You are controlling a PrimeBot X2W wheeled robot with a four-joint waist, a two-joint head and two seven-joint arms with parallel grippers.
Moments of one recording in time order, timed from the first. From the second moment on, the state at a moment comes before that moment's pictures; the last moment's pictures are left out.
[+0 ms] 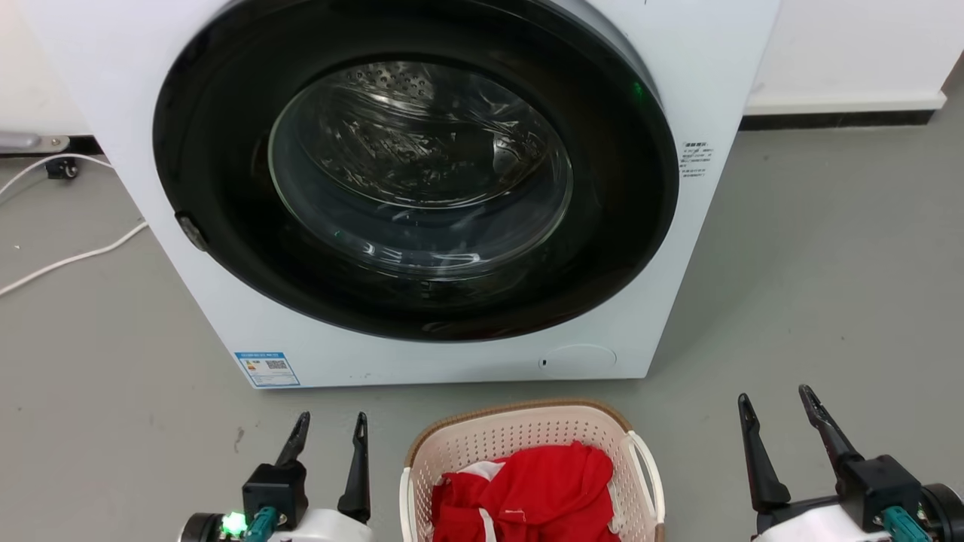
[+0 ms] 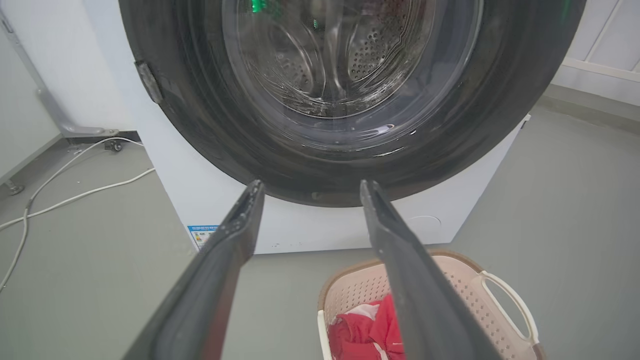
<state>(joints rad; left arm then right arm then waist) -0.01 0.05 -0.10 0.30 -0.09 -0.01 -0.26 0.08 -0.05 -0.03 0.12 -0.04 0.13 -0.26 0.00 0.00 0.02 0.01</state>
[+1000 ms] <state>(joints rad) -0.48 0.05 -0.24 0.85 -0.23 -0.05 -0.26 -0.38 -0.05 0.04 0.57 -0.18 0.13 -0.26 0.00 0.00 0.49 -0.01</state>
